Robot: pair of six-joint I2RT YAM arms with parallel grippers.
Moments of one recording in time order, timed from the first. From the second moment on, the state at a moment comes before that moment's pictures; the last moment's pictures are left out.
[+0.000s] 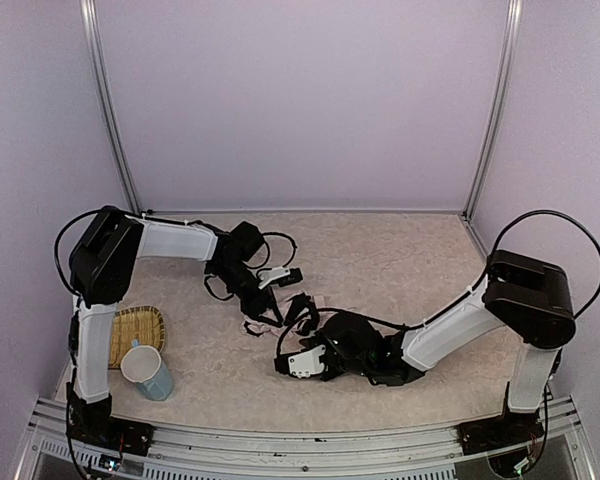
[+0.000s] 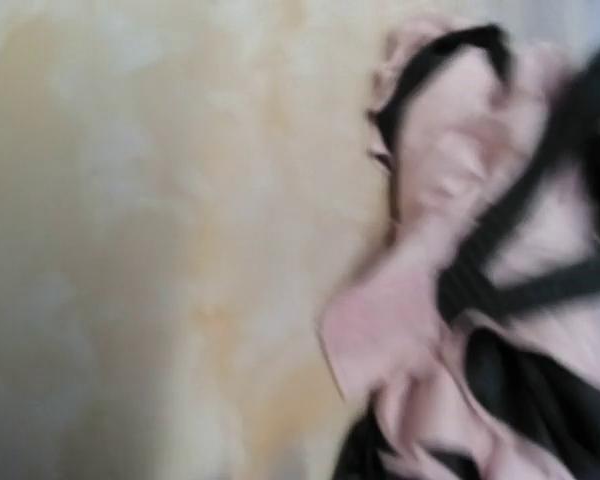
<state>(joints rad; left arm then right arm) -0.60 2.17 1.51 -0.67 0.66 0.60 1.16 1.91 0.79 0.53 0.26 -1.01</state>
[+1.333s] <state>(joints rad) -0.88 1.35 1.14 0.17 0.12 0.55 0.95 1.50 1.02 0.69 -0.14 0.10</state>
